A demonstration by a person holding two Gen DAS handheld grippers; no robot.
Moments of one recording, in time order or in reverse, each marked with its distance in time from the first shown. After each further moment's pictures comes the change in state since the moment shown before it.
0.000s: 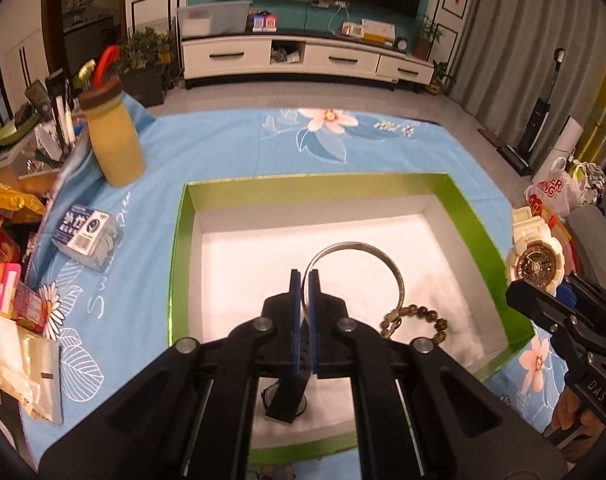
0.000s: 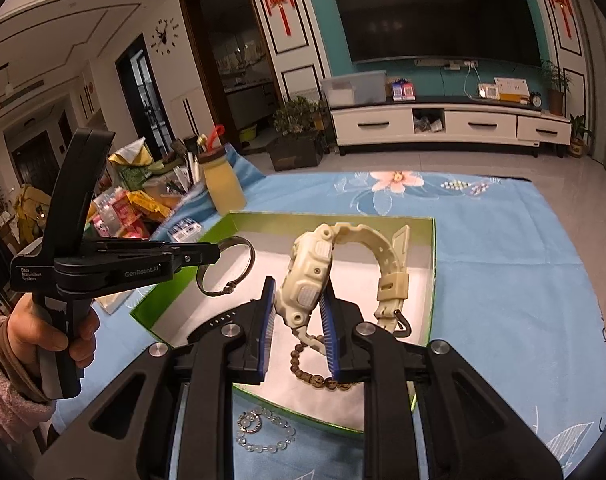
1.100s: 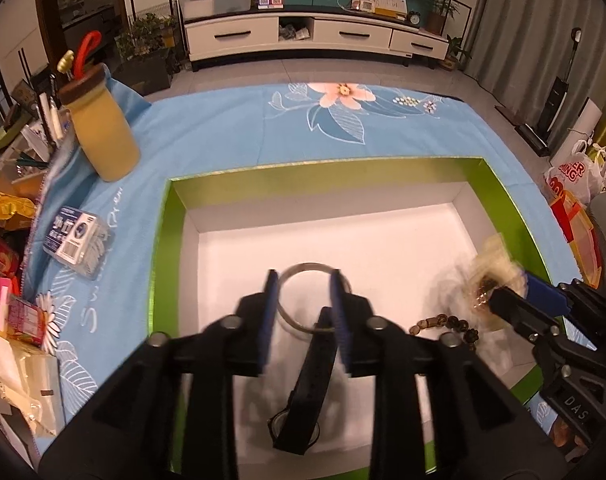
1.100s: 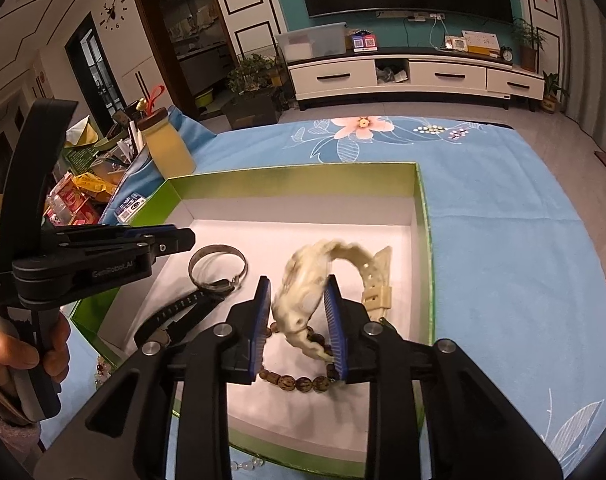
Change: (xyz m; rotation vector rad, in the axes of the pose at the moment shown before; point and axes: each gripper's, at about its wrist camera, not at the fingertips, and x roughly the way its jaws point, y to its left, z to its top) left arm 0.035 -0.005 0.014 0.024 0.073 0.068; right arm 0.056 -0.017 0.001 0.092 0.149 -0.127
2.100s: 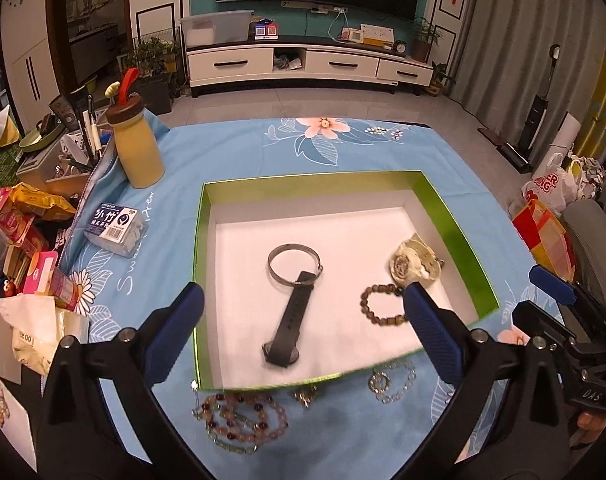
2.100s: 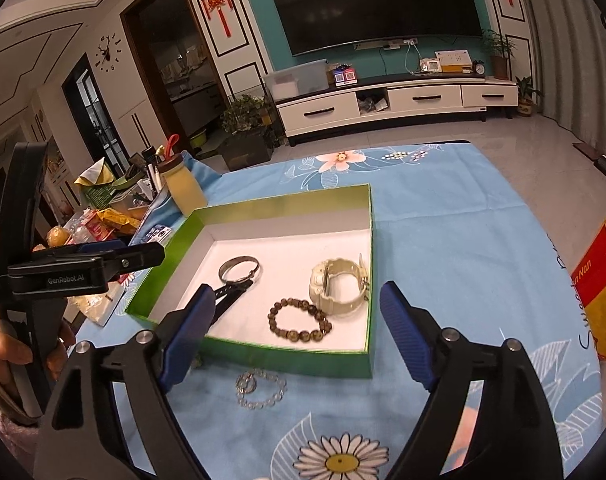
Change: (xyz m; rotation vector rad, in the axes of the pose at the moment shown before) left arm -0.102 -0.006 -0.038 -0.006 -0.100 -0.040; right arm -0.102 -0.003 -0.033 0.073 -0.128 -0.007
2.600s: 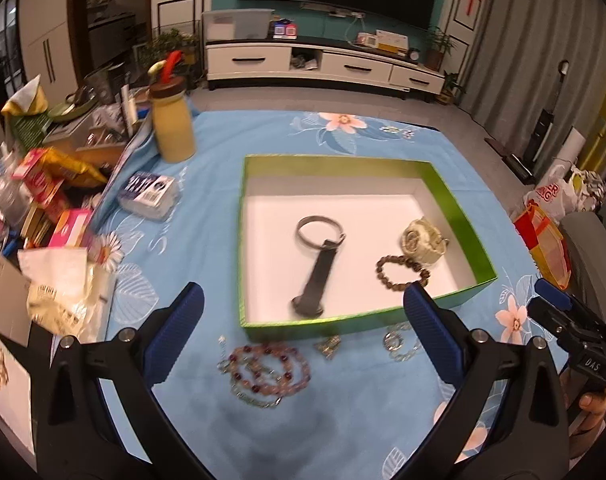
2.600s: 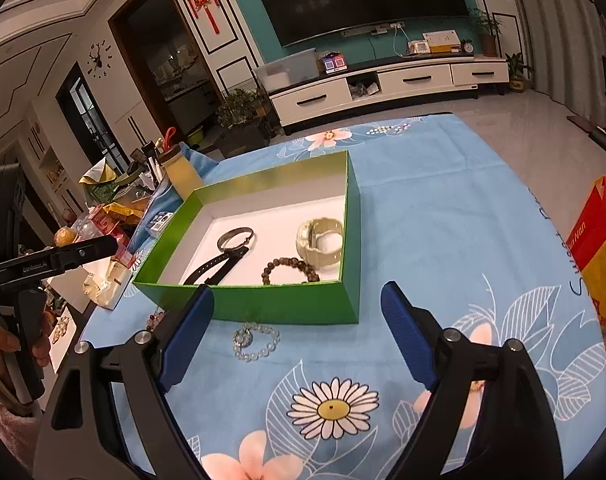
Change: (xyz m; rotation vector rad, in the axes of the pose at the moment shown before) left arm -0.037 0.035 -0.037 -0.078 -0.001 0.015; right arm -0.028 -0.019 -0.033 0.071 0.036 0.014
